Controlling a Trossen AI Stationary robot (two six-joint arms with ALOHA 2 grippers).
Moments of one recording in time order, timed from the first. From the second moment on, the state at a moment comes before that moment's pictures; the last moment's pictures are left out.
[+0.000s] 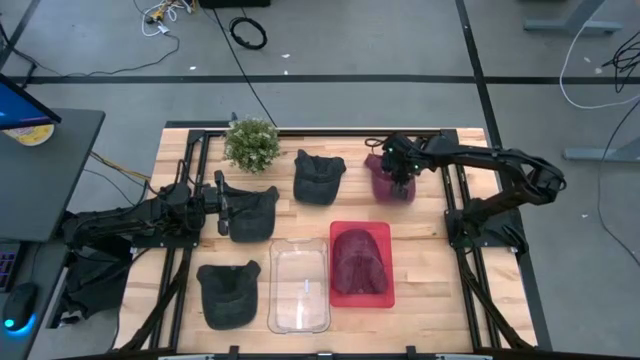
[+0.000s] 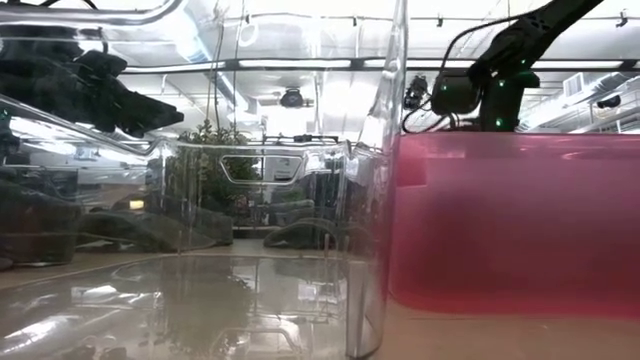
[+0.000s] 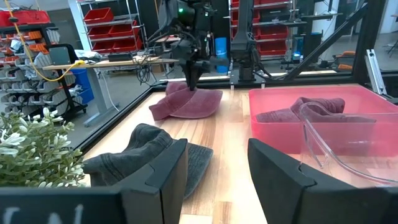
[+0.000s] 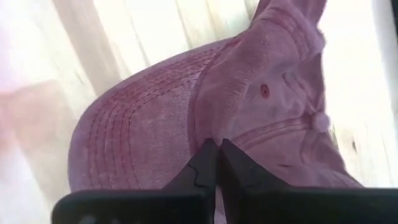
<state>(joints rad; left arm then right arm) 0.19 0.08 0.01 0.05 0.00 0.09 -0.56 1.38 0.85 -0.74 0.03 -0.28</state>
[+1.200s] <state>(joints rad) 0.19 0.08 0.01 0.05 0.00 0.09 0.38 1.28 1.04 -0.86 0.43 0.68</state>
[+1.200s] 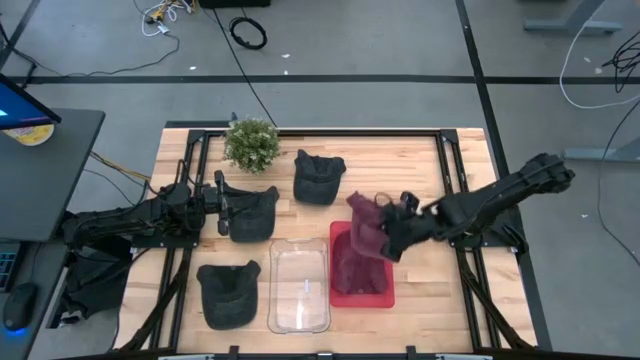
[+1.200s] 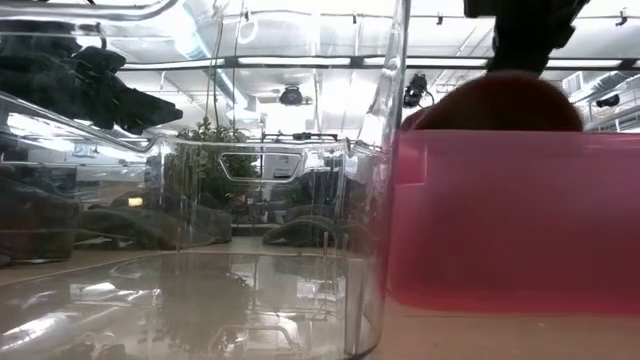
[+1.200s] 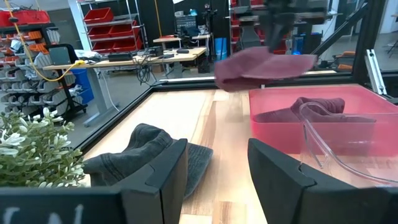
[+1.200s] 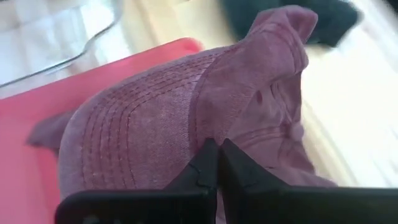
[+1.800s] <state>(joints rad) 0.19 0.08 0.01 0.05 0.00 0.09 0.52 1.61 1.30 -0.90 0.43 0.79</state>
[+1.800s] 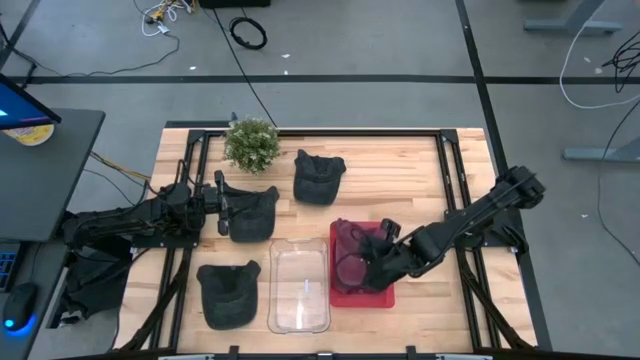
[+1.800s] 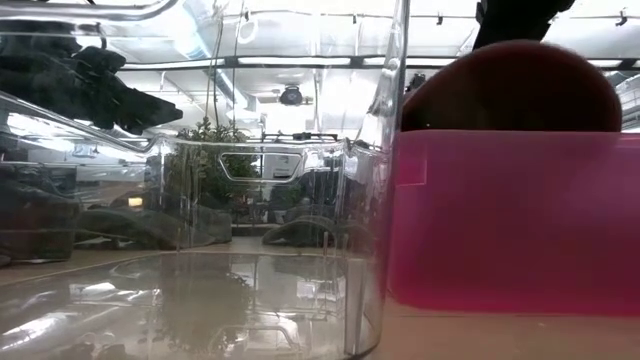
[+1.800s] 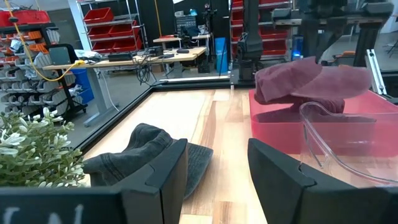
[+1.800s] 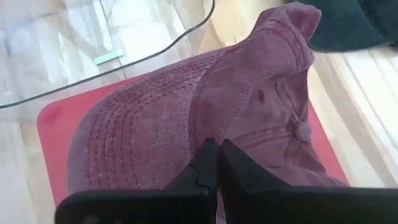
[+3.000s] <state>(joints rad) 0.19 0.08 0.01 0.05 0.00 0.09 0.42 1.81 1.30 -0.82 0.13 0.78</state>
